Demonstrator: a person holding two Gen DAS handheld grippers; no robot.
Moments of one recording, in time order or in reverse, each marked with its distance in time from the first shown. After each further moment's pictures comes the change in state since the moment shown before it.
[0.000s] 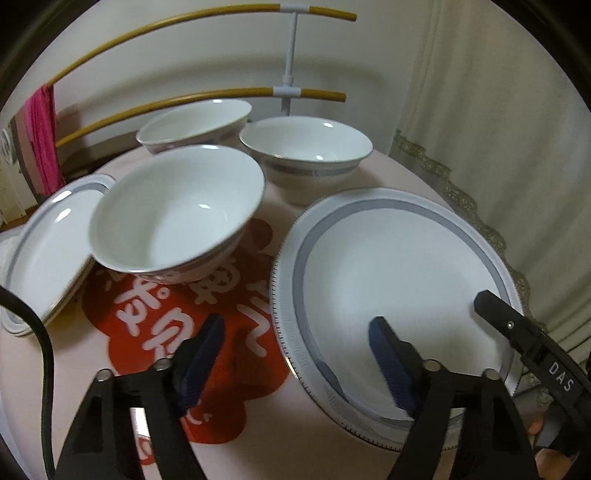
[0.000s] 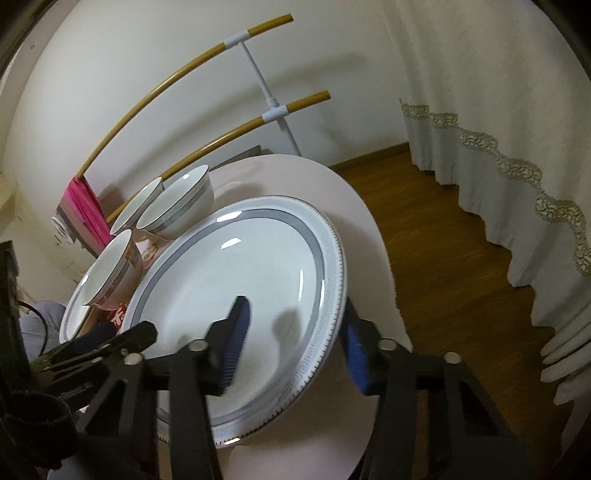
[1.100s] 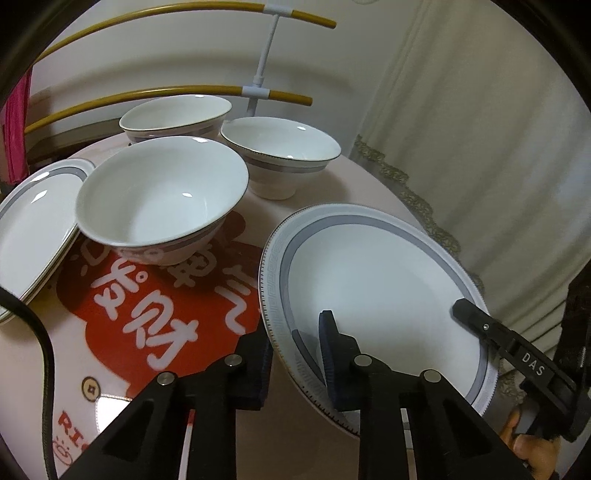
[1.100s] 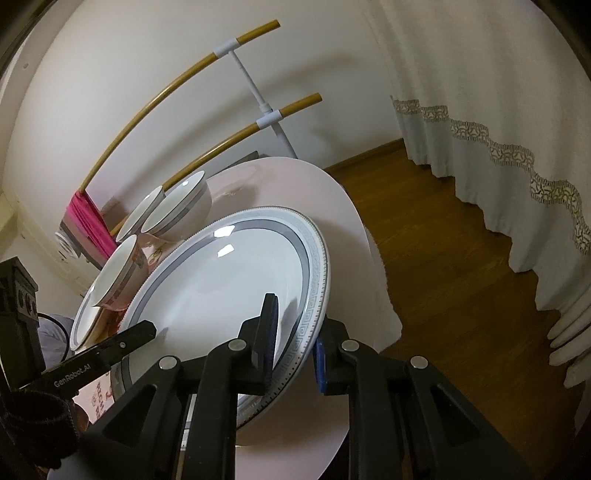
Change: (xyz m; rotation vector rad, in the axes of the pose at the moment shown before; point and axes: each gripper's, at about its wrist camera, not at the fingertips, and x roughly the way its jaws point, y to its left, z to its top) left arm -0.005 0.034 -0.009 -0.014 -0.011 -0.195; right arm -0.022 -0.011 -0.011 0.058 -0.021 0.005
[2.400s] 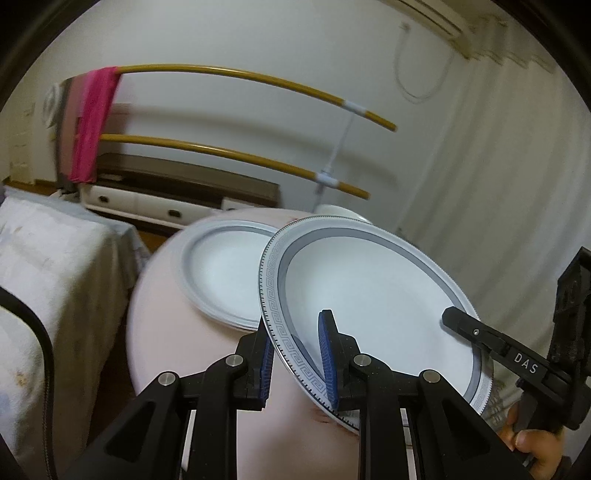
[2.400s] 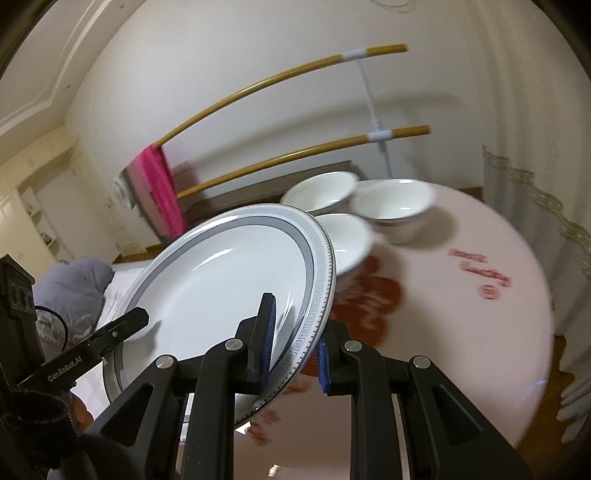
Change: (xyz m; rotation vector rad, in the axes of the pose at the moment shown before) left arm -0.237 0.206 -0.079 -0.175 -0.323 0.079; right arm -0.016 0.245 -0.057 -0.304 -0.013 0.173
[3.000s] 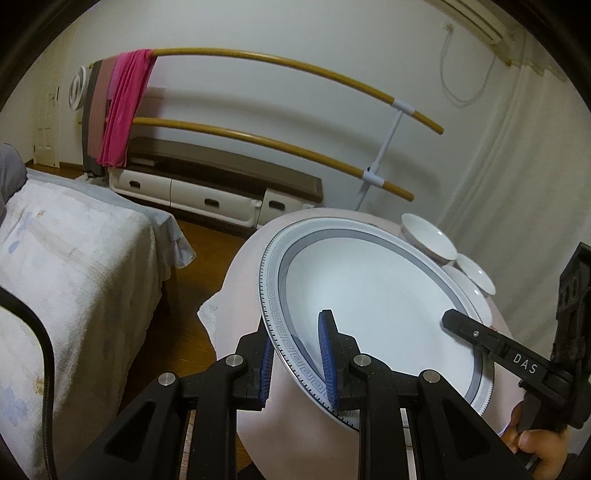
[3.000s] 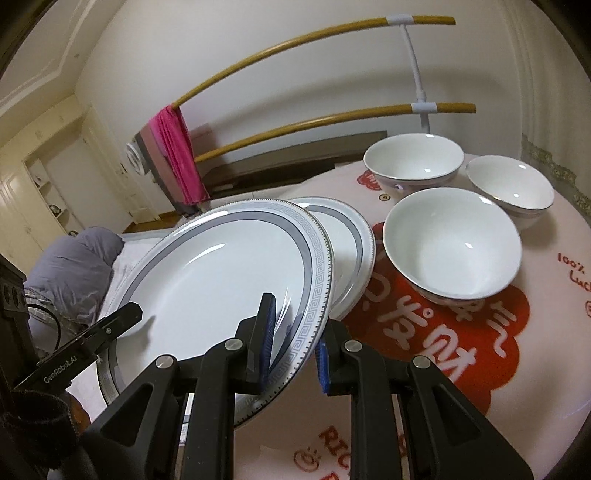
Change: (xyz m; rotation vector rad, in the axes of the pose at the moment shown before) left arm 0.034 0.067 0.024 -0.049 0.048 0.093; right arm 0.109 0.052 0.009 -0.039 0.121 0.034
